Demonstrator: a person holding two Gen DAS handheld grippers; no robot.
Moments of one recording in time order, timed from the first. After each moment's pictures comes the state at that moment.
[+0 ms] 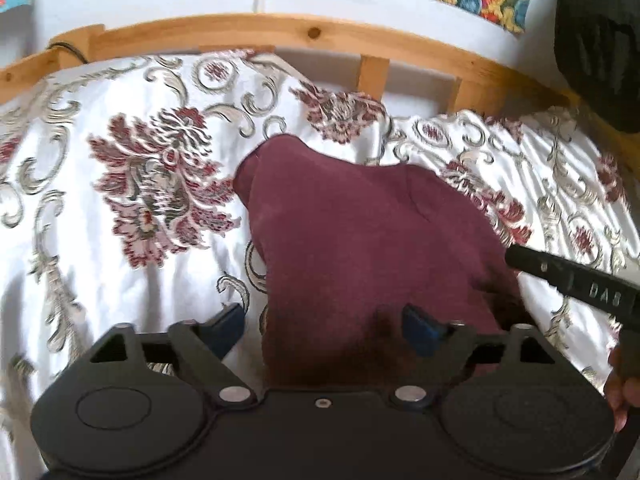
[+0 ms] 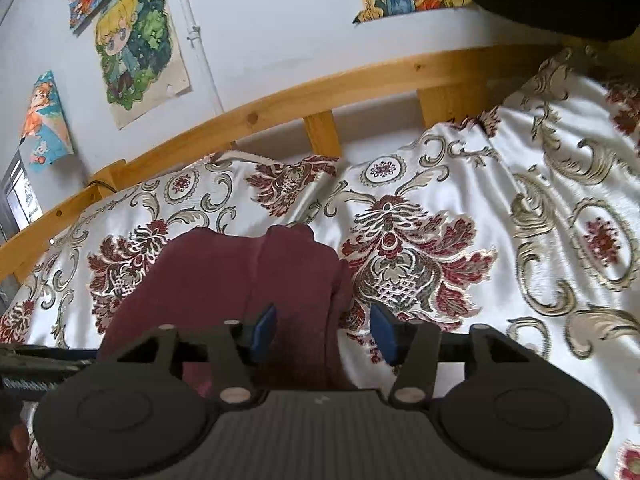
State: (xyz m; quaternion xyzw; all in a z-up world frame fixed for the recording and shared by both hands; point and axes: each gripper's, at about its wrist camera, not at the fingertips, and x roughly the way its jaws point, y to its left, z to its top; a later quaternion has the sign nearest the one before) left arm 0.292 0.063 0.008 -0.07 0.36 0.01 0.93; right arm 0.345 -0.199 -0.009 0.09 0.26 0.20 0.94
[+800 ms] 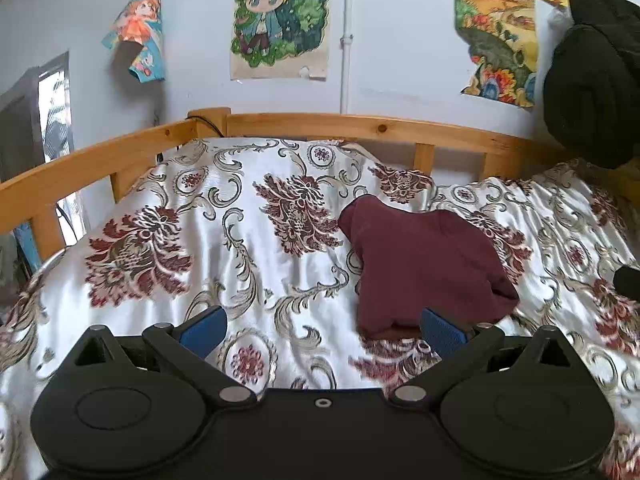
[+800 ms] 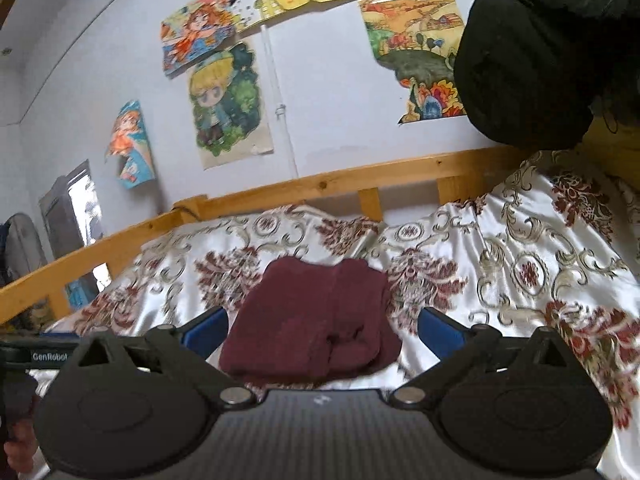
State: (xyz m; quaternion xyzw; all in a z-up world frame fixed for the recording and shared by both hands) left arm 0.069 0.054 0.062 -0.04 0.24 0.13 0.96; right arm 0.124 -0.241 0.063 0.06 0.17 0.24 0.96
